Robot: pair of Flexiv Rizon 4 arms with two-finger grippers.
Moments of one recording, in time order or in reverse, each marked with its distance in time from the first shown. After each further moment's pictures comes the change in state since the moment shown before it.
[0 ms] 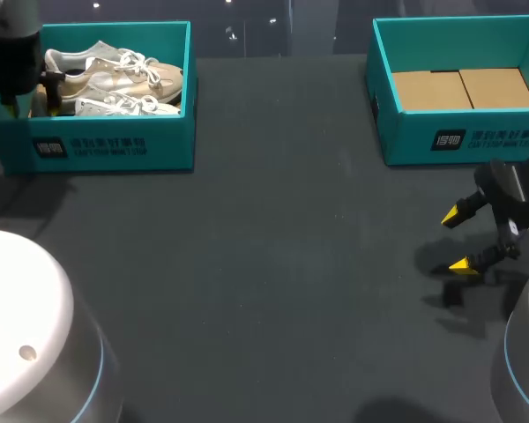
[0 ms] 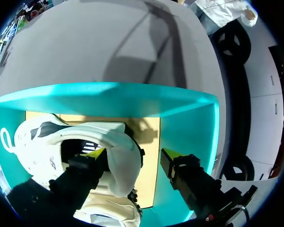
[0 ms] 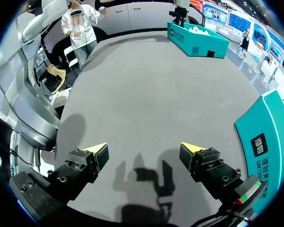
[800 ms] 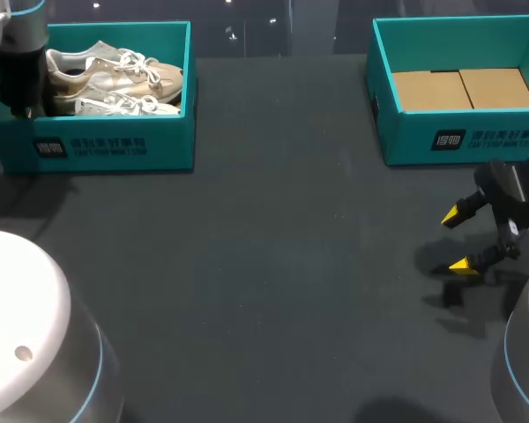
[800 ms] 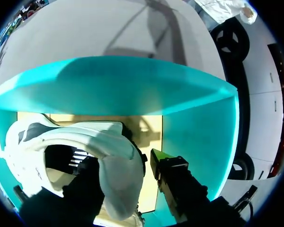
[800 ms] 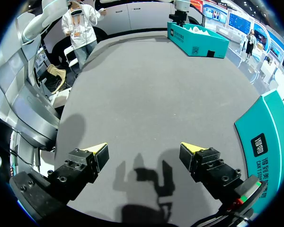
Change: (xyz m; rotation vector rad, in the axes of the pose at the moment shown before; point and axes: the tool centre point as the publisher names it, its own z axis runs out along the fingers) left arm -0.001 0.003 0.025 -0.020 0.022 0.017; right arm 0.000 0.000 0.000 0.000 0.000 0.000
